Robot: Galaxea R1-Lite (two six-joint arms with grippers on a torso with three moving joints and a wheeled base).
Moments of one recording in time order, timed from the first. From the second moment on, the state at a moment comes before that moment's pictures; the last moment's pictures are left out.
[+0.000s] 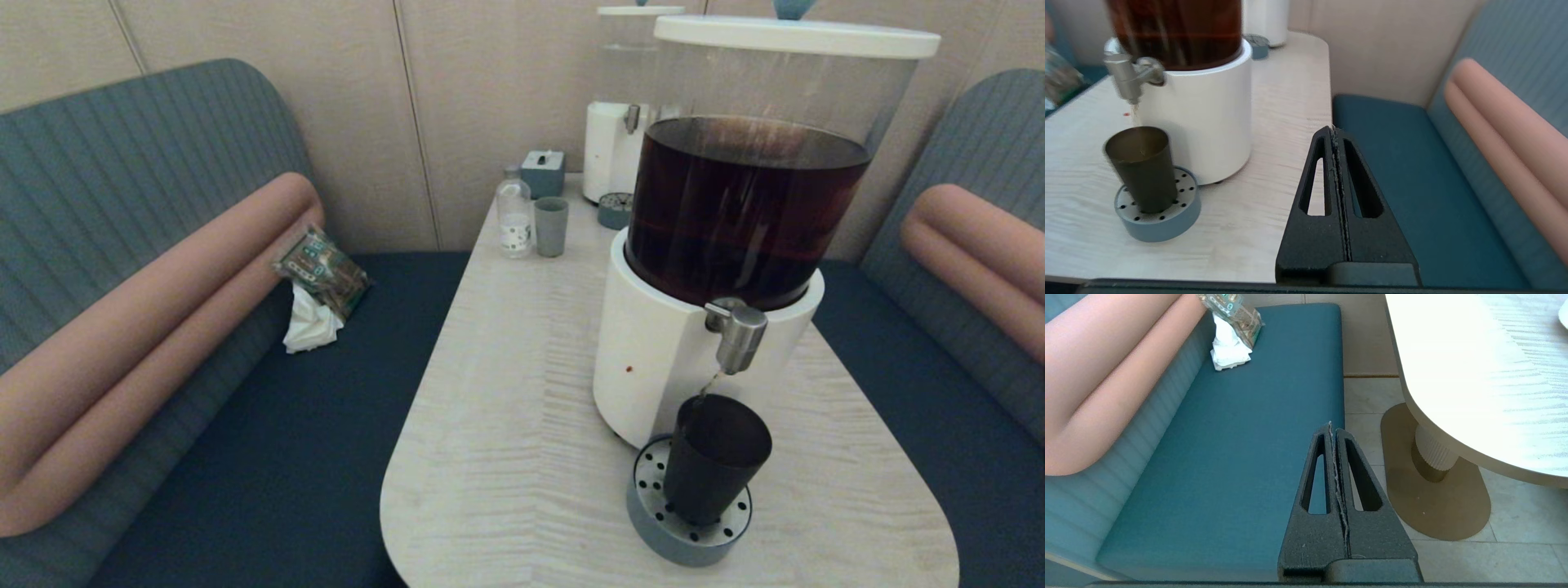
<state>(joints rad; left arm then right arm) 0.01 0.00 -0.01 0.03 0.00 0.03 -0.02 0.26 -0.72 0.31 -0.05 -0.08</state>
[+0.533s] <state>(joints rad) 0.01 0.00 -0.01 0.03 0.00 0.03 0.00 0.04 -0.46 0.12 -0.06 -0.11</state>
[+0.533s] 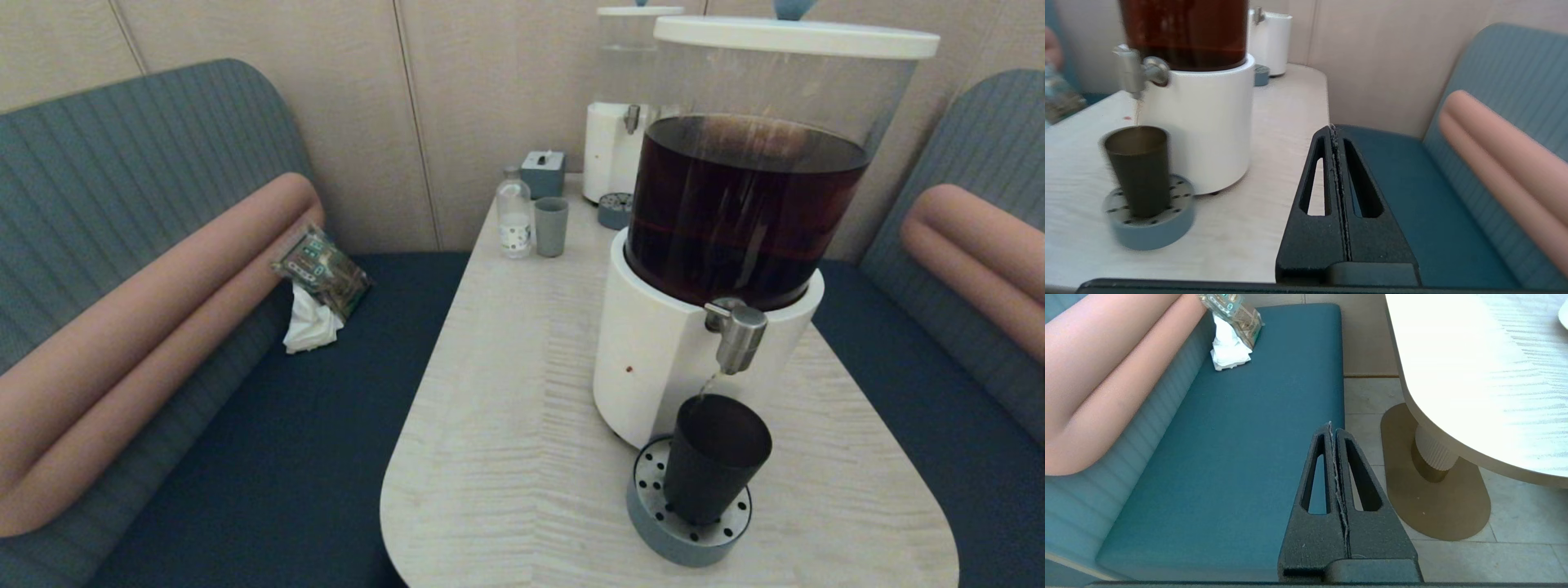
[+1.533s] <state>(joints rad) 0.01 0.00 -0.01 0.03 0.00 0.03 0.00 0.00 0.00 -0.05 -0.01 -0.12</state>
